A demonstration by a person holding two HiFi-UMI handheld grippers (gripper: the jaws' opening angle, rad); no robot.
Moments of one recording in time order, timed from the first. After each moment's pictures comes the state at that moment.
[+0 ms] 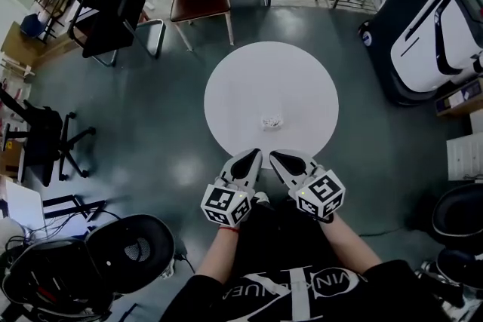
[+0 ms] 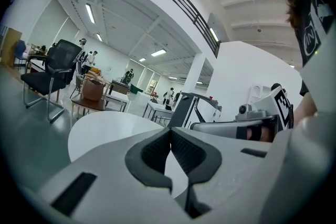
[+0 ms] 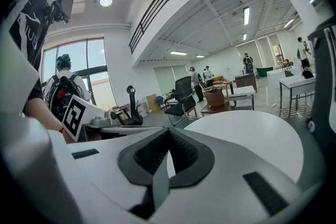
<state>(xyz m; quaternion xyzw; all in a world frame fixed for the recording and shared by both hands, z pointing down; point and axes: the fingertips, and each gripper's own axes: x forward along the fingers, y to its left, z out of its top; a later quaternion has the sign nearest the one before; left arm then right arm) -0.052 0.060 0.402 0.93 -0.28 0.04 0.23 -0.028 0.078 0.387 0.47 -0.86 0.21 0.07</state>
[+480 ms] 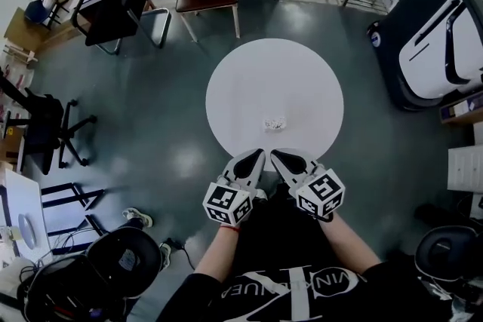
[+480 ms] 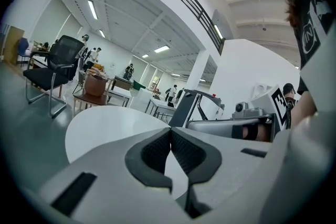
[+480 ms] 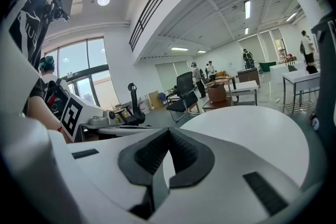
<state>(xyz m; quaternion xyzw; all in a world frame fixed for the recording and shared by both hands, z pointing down) -0.043 0.045 0.421 0.93 -0.28 0.05 0.25 -0.024 0.056 0.406 0.45 -0.86 0.23 0.08</state>
